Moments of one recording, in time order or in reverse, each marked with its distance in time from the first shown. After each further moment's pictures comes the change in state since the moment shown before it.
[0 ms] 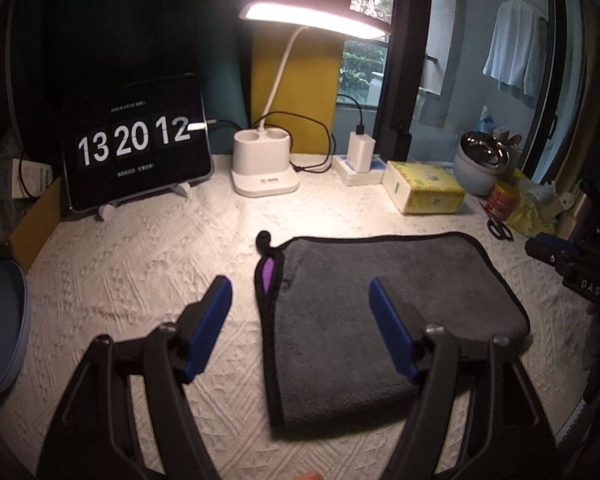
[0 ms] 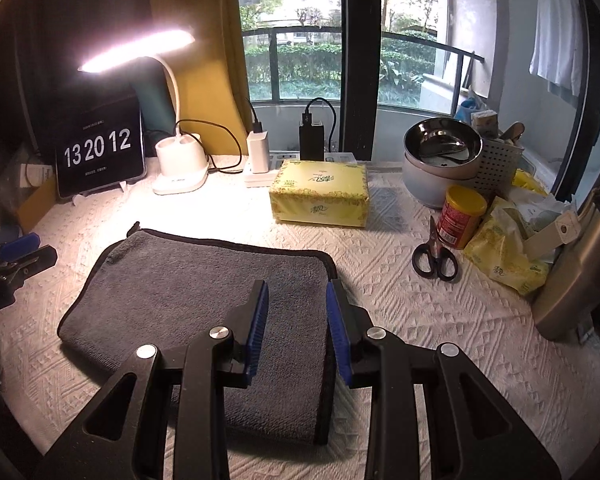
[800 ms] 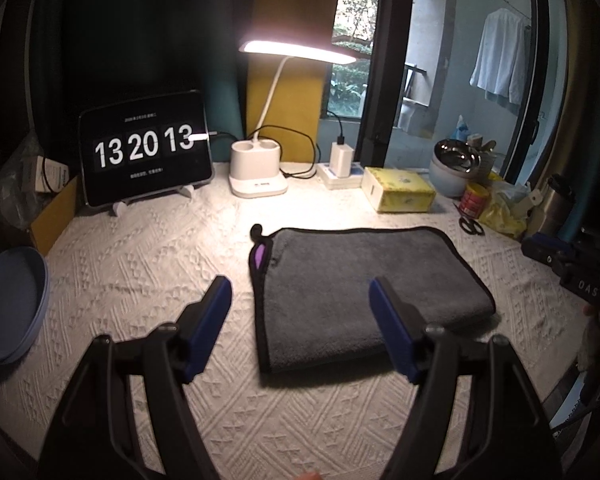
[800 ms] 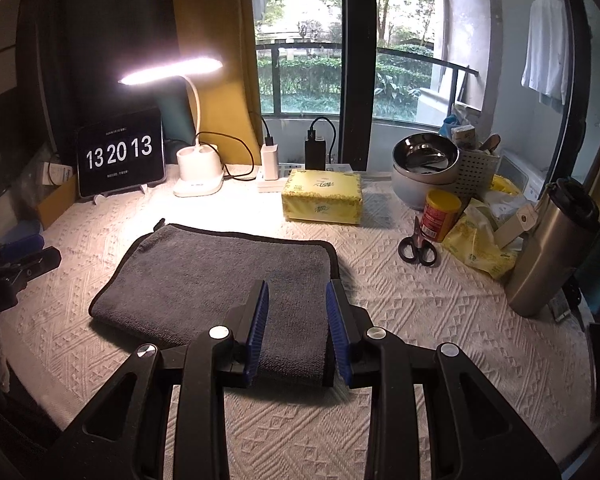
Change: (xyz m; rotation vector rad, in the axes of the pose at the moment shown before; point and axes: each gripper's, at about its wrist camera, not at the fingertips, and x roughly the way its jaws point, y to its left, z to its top) left arm -0.060 -0.009 -0.024 0.002 -0.050 -0.028; right arm -0.064 0.013 -0.024 -0.009 -0.050 -0.011
